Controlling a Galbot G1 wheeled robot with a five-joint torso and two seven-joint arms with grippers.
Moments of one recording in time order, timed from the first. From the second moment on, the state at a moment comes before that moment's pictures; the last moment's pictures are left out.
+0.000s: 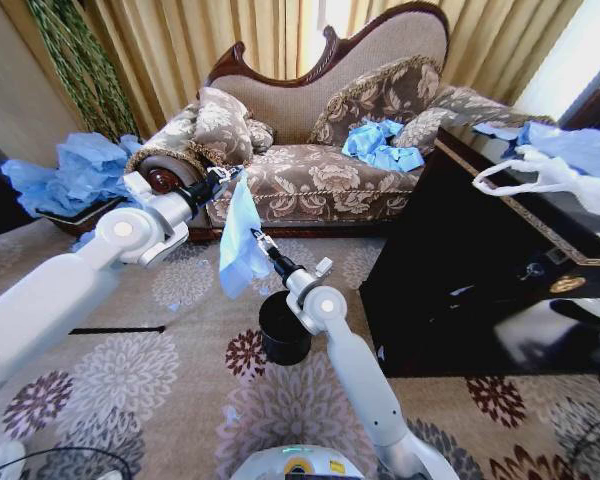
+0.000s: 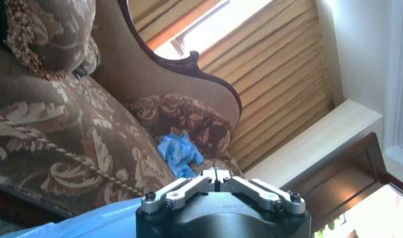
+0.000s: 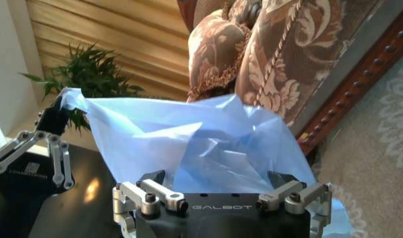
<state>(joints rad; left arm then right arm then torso) 0.27 -0.48 0.03 -1.93 -2.15 0.06 -0.24 -0.73 1.60 0.01 1.77 1.41 -0.29 0.34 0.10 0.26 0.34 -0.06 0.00</state>
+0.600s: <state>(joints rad) 0.27 -0.46 0.03 -1.99 -2.18 0.05 -0.27 -0.85 1.58 -0.01 1.93 1.43 -0.30 0.30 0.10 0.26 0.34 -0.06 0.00</state>
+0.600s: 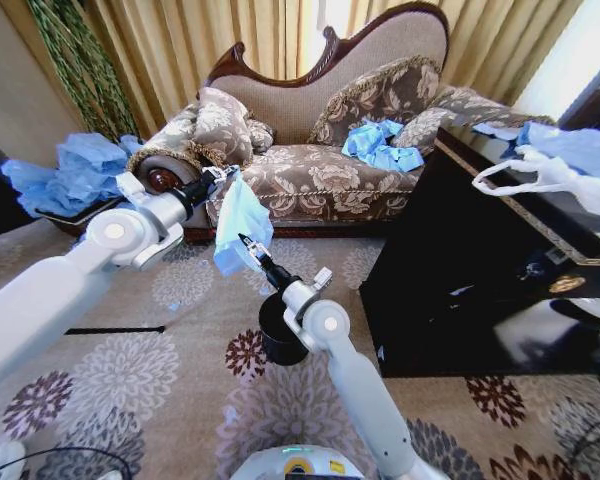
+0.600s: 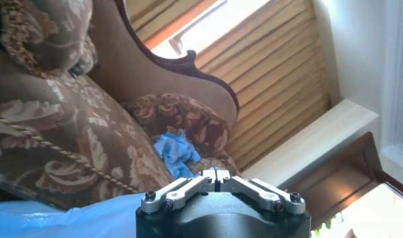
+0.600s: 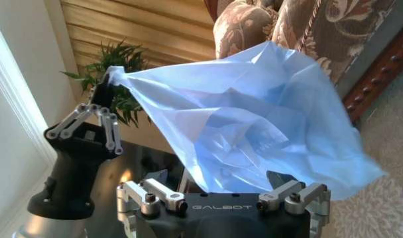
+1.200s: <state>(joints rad) 0.28 -0.40 0.02 -2.15 -2.24 0.07 -0.20 -1.17 1.33 0.41 1.96 1.51 -0.32 0.23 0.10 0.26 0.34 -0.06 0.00</state>
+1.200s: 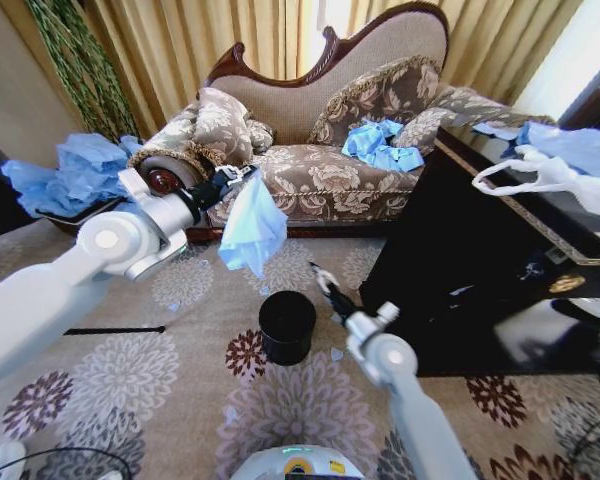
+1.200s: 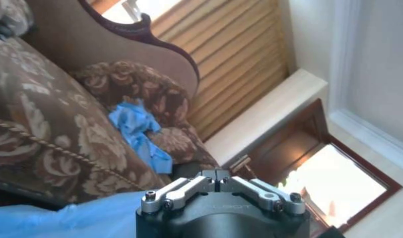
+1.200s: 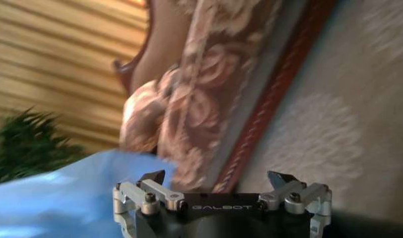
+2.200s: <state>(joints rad) 0.85 -0.41 -0.16 -2.03 -2.08 0.07 -0.28 -1.32 1.41 0.42 1.94 1.40 -0.30 0.18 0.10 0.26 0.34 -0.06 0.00</state>
